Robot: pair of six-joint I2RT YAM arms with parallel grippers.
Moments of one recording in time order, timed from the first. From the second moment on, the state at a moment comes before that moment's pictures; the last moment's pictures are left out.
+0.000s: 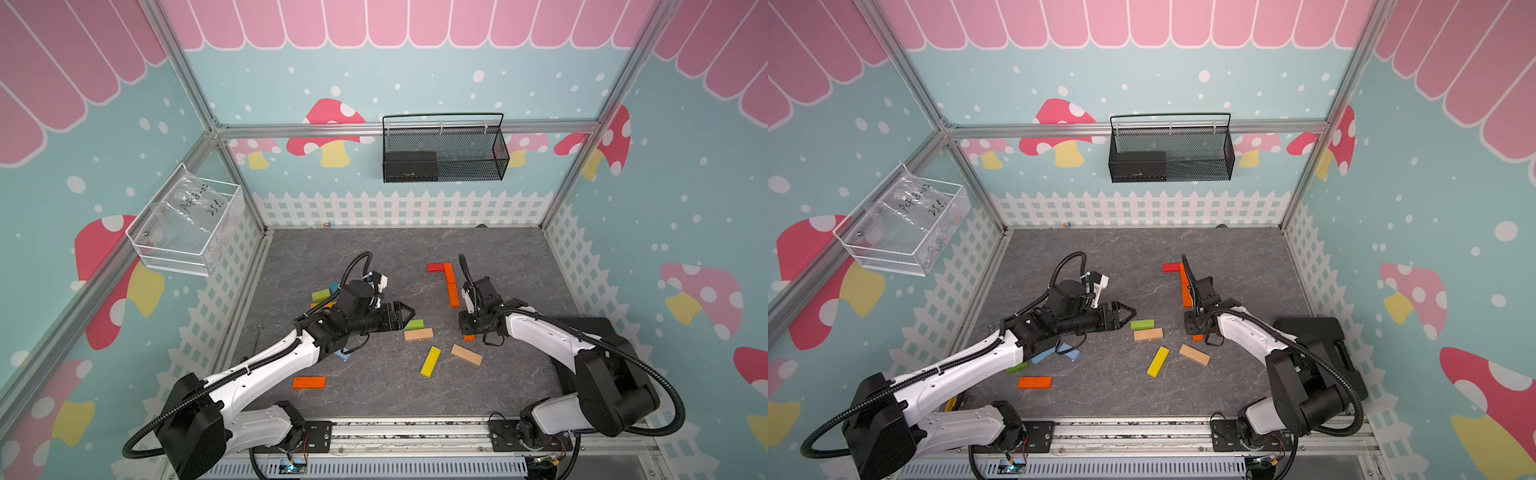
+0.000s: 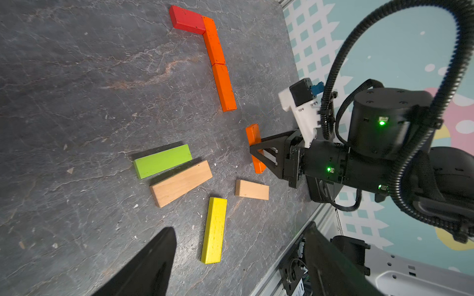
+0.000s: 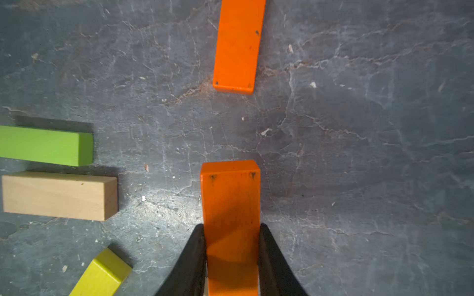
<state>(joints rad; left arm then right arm) -0.71 1.22 0.83 -0.20 0.27 -0.79 0.42 1.46 0.79 -0.49 0.02 0.27</state>
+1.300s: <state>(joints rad) -0.71 1.20 0.82 -0.17 0.29 -0.79 0.41 1.62 0.84 -0.36 0.02 0.37</state>
